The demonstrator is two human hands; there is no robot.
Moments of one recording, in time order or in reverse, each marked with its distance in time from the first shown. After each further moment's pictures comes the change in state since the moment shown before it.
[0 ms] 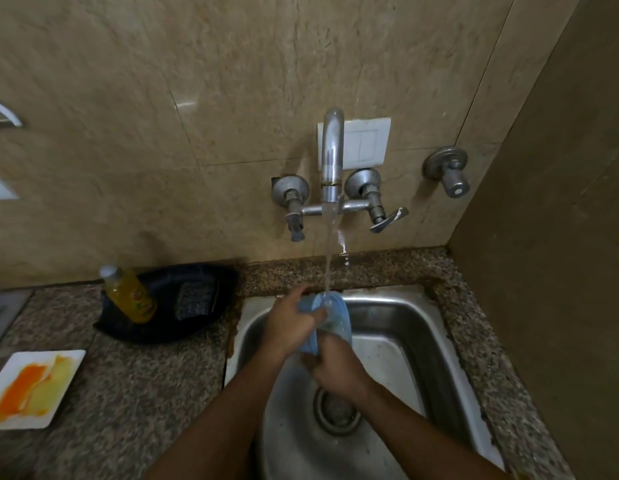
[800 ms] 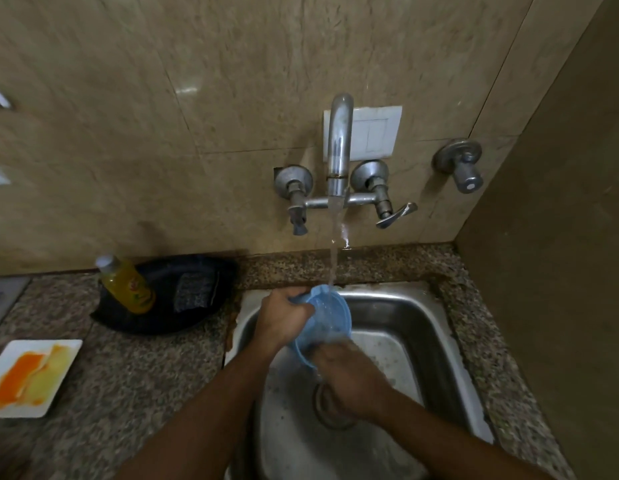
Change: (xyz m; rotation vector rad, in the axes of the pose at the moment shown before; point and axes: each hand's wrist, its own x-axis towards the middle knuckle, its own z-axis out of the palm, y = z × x) left_hand 0.012 -0.004 -0.007 0.006 0.043 -0.071; right_hand -0.016 0.057 0.006 -0.507 -0.117 -0.390
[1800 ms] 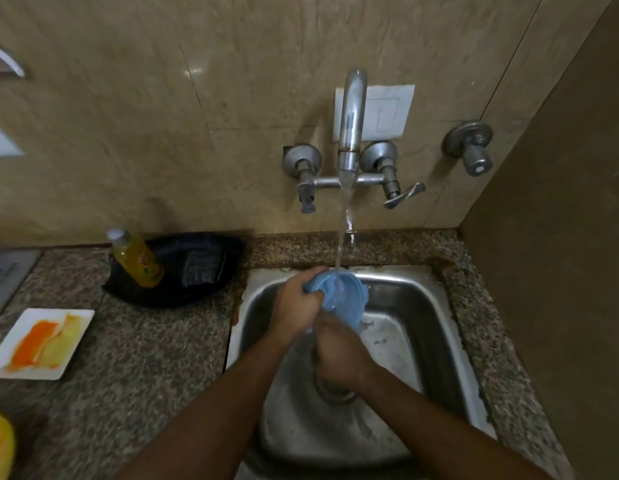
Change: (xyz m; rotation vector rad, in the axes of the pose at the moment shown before) left_hand -0.018 -0.016 0.015 -0.211 0.003 0.091; right_hand 0.014 -0.027 -0.002 0.262 0.050 0.229
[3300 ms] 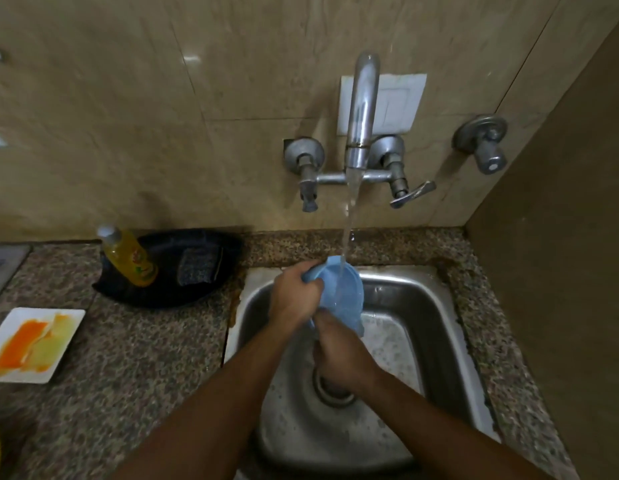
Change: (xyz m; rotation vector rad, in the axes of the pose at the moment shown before) left_hand 0.019 0.013 0.005 0.105 0.103 -0.039; right_hand 0.006 -0.003 -0.011 0.018 -0.010 0.024
